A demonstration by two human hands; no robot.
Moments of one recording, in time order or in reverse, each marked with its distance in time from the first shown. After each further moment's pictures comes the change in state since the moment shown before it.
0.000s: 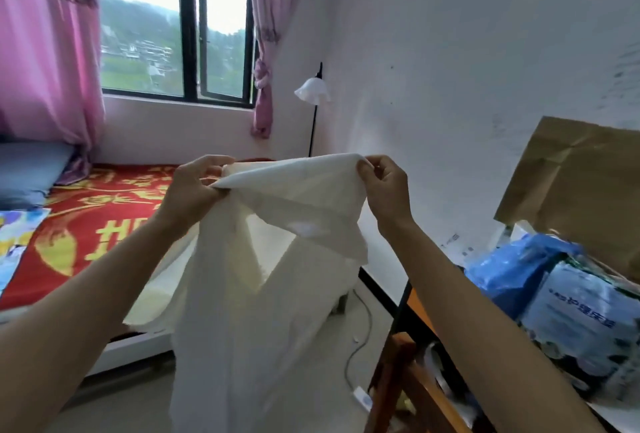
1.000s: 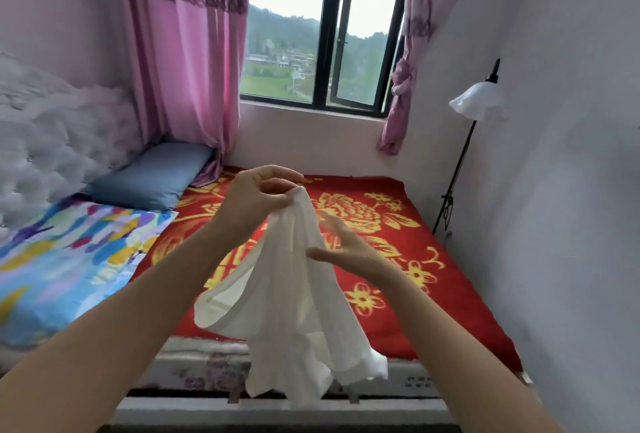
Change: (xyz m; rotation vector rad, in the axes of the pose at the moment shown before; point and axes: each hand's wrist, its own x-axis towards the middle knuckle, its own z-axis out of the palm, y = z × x) left_hand 0.311 -0.221 -0.064 0.044 0.156 -0.091; right_hand 0.256 0.241 0.379 -0.021 -1.086 0.104
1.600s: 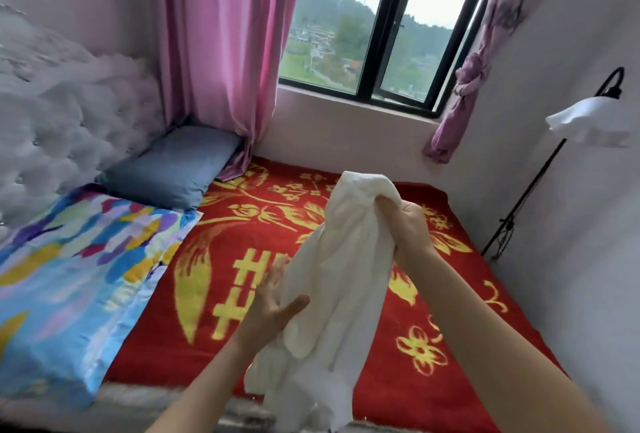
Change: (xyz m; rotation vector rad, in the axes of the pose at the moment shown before) left_hand 0.079 -0.264 -0.128 -0.108 -0.059 -0.328; right_hand 0.281 -0.029 0.046 0.389 0.566 0.101
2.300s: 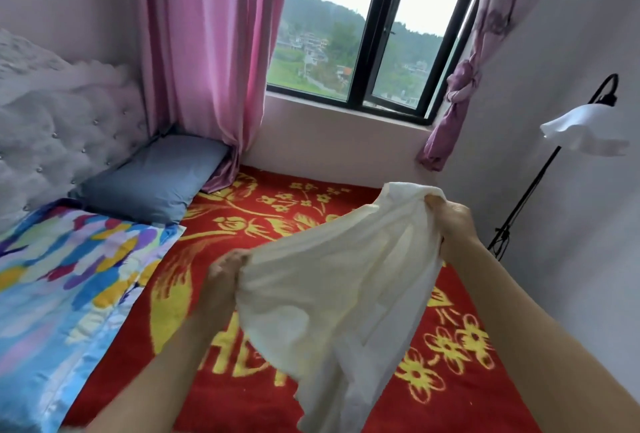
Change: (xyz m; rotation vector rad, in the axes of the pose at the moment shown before) left_hand 0.098 -0.002 -0.027 -0.402 0.319 -0.089; right_hand 0.106 0.013 -0.081 -0.030 0.263 0.098
